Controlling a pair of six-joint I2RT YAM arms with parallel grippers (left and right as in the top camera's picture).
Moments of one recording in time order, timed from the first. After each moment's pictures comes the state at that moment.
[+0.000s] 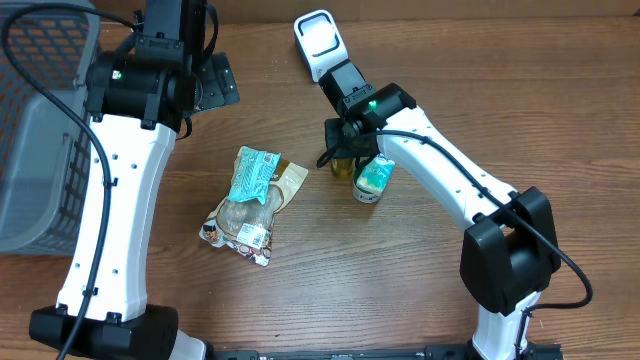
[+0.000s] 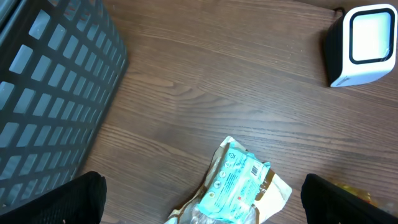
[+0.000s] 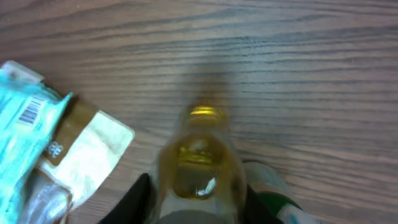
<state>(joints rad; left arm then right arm) -0.19 1.69 1.98 -1.31 -0.30 -0.44 0.56 2.00 1.70 -0.96 0.05 0.46</state>
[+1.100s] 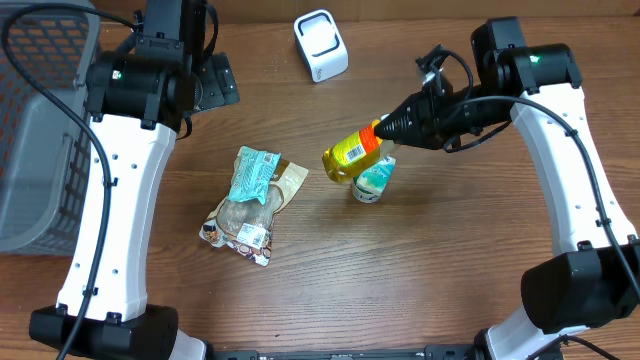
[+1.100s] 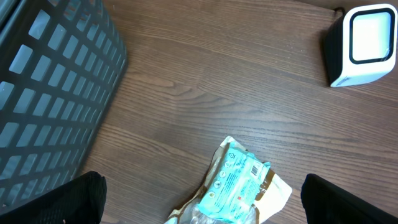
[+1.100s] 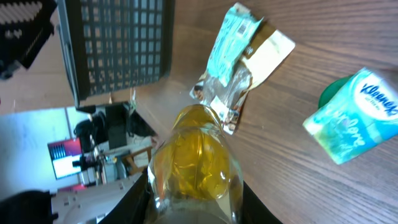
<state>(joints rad) -0.19 1.69 1.98 -1.31 -0.30 -0.44 0.12 1.79 1.80 -1.44 -0.96 0.03</state>
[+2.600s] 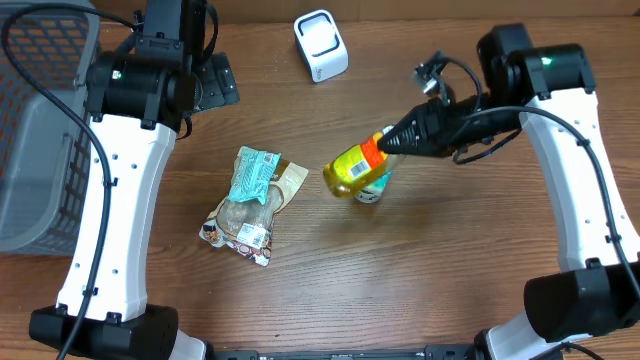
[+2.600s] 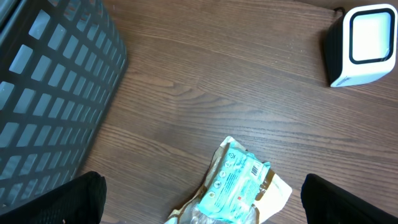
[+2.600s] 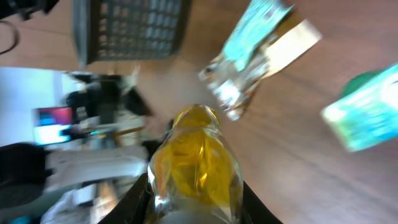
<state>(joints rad) -0.19 1.69 1.98 -1.31 -0.30 -0.44 0.12 1.75 1.86 -1.56 -0.95 -0.16</state>
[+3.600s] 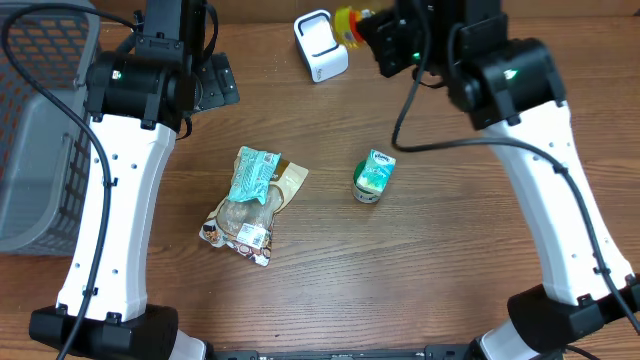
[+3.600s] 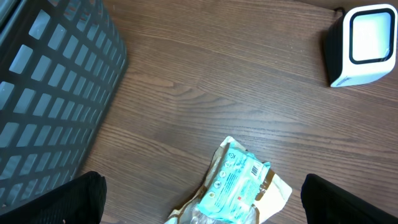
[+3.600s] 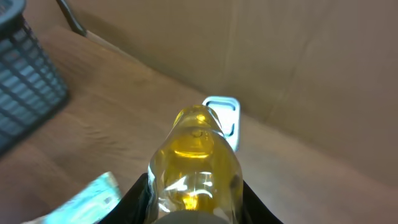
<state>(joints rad) -0.19 1.69 1.98 -1.31 -0.30 -0.44 0.42 1.75 2.08 -0.86 -0.09 -0.15</state>
